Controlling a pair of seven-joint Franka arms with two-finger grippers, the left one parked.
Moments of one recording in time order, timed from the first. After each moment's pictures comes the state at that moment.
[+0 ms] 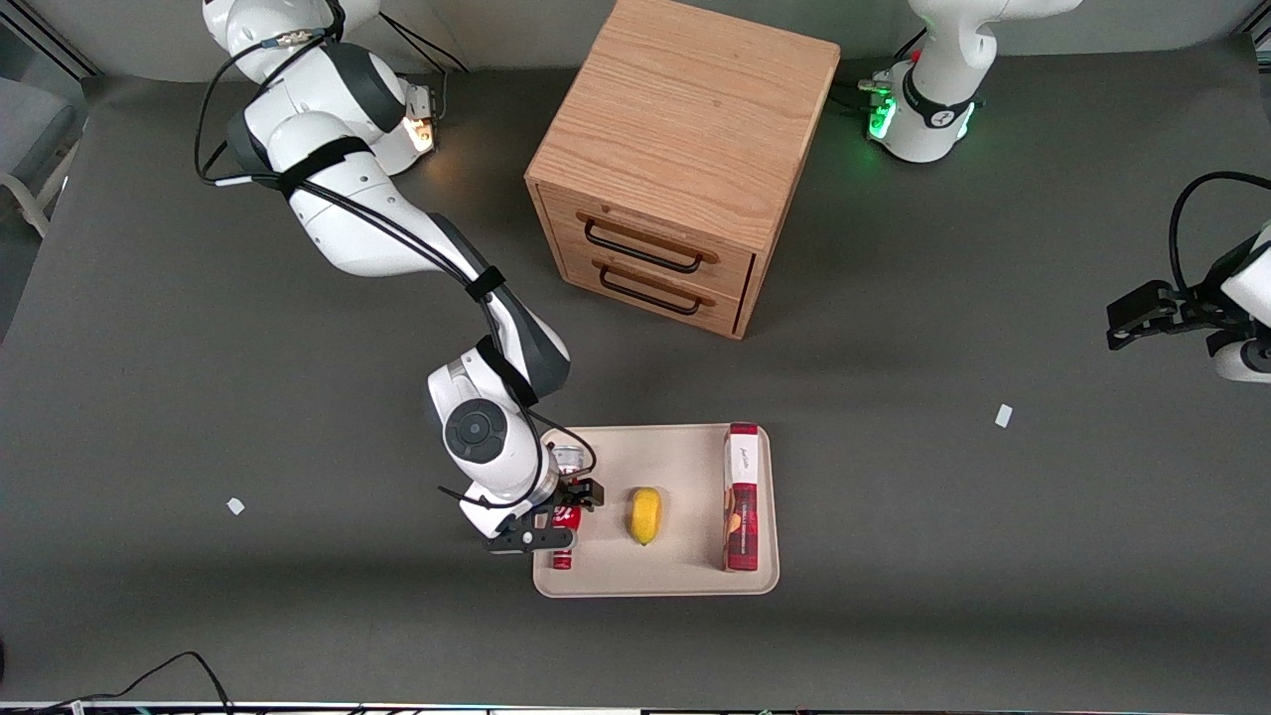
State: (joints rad) arm 0.36 1.08 0.18 -1.03 -0.16 2.26 0.52
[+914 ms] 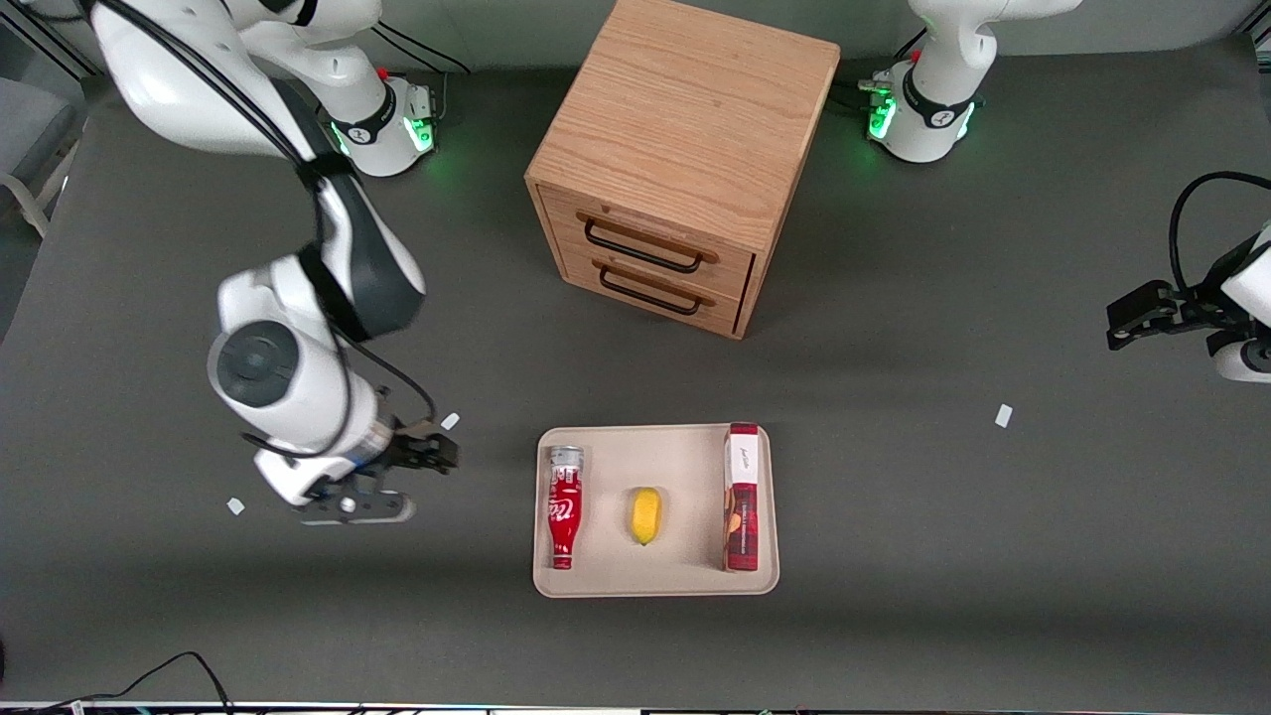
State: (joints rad) arm 0.16 0.48 0.15 -1.46 -0.15 1.97 0.35
